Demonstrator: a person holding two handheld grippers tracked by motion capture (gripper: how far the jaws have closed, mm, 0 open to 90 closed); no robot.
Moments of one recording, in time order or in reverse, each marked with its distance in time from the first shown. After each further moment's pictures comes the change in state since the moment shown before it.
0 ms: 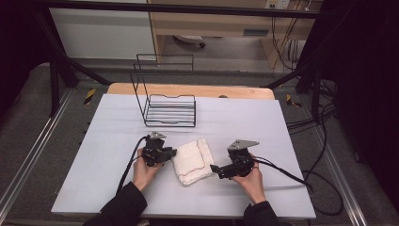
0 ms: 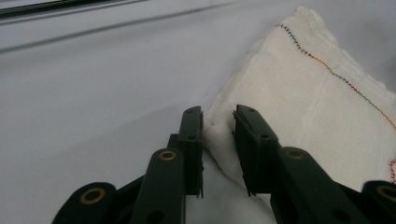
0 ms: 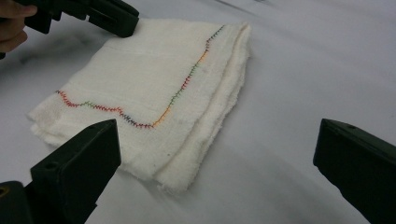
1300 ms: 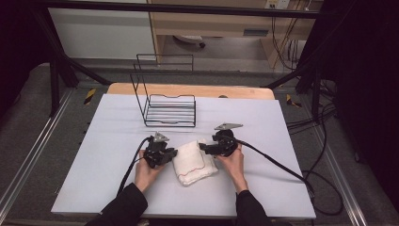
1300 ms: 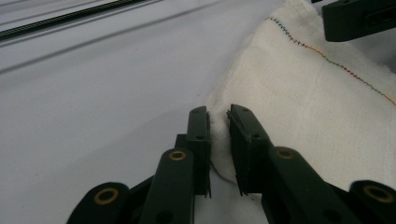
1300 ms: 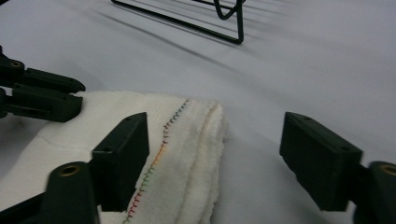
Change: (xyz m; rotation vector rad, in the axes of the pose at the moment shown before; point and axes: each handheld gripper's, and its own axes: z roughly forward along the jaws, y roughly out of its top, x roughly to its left) left arm -0.008 -0.003 0.003 -0.015 0.023 0.104; right arm -0.024 0.042 0.066 -0.026 -0.029 0.103
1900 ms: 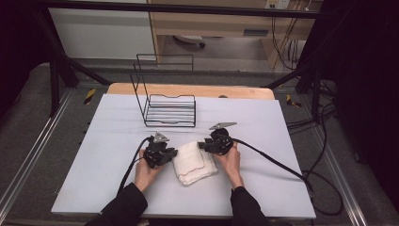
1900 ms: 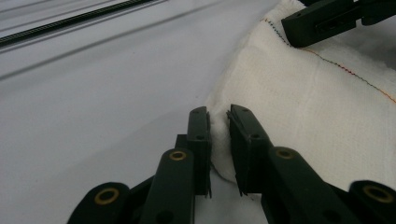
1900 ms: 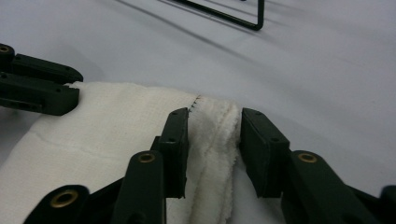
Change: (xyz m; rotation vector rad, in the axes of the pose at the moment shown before) left arm 0.001 0.000 0.000 -0.006 -0.009 0.025; right arm 0.002 0.004 0.016 0.065 0.040 -0.016
